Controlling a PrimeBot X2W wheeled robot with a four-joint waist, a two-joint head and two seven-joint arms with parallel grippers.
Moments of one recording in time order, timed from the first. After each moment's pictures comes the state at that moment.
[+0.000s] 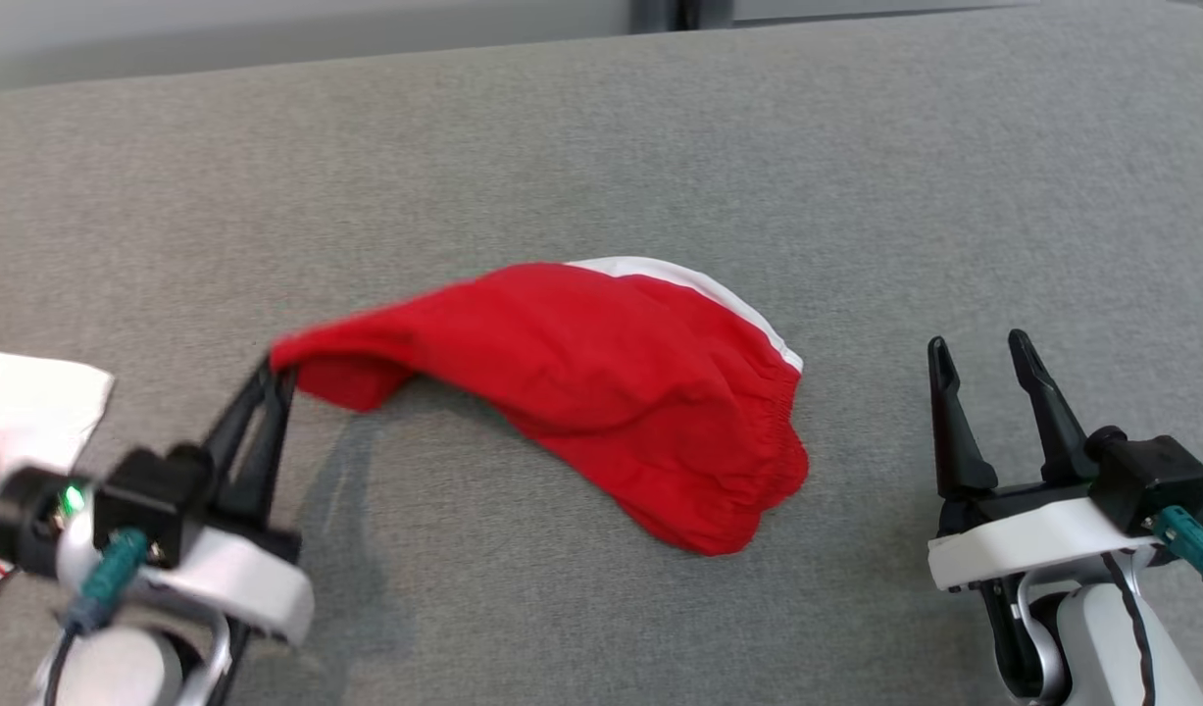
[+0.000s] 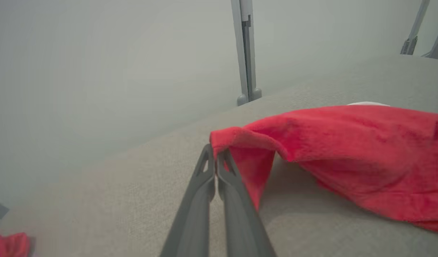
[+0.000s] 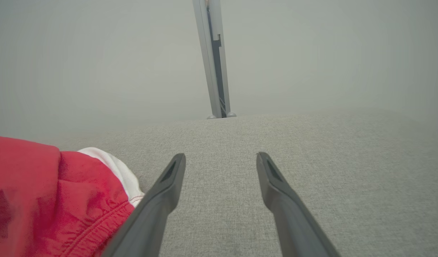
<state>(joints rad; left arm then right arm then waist) -0.23 0.59 -0.46 -0.12 -0.42 0.24 -0.07 -0.23 -0.05 0.08 0.21 0.22 0.13 -0.25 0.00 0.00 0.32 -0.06</state>
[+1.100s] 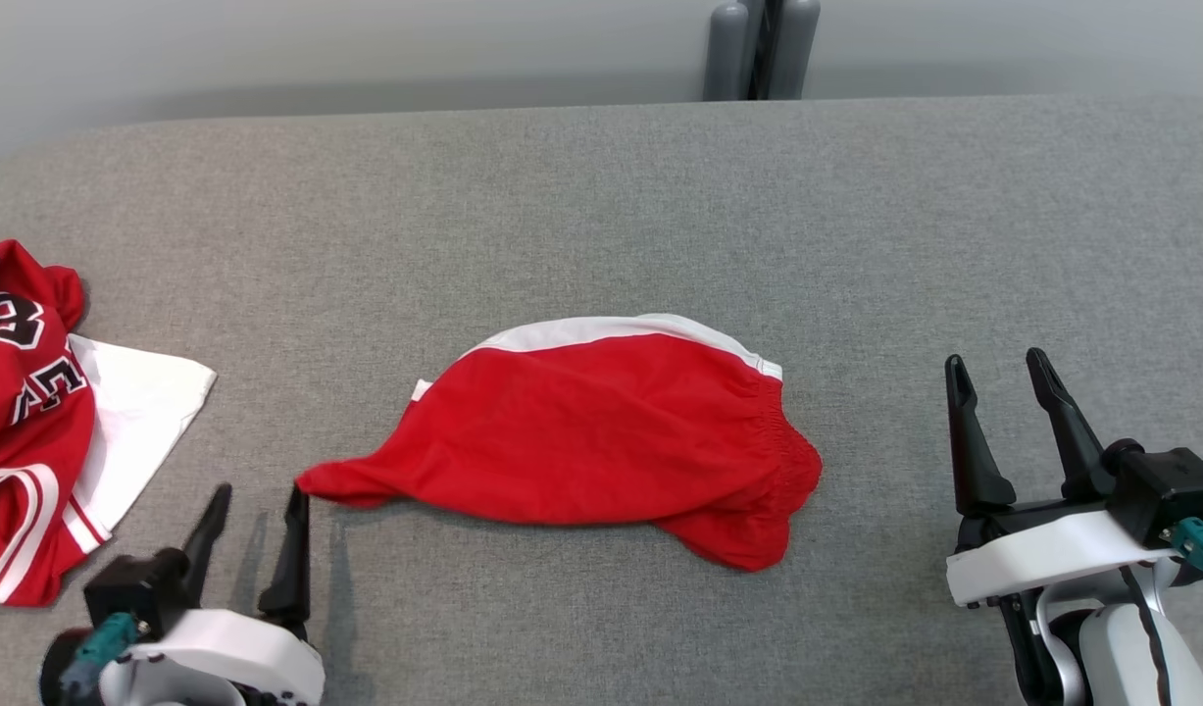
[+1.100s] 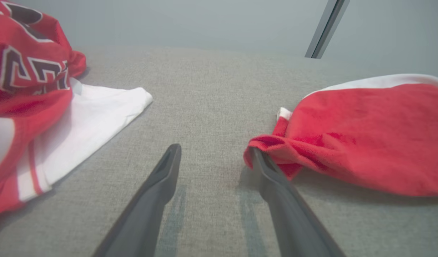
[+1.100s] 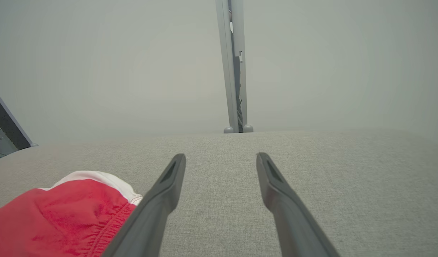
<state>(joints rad) -0.09 0.36 -0.38 0.28 -0.63 0.18 -0.26 -0.17 -0.05 0.04 0.14 0.20 0.13 -0.19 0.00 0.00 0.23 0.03</state>
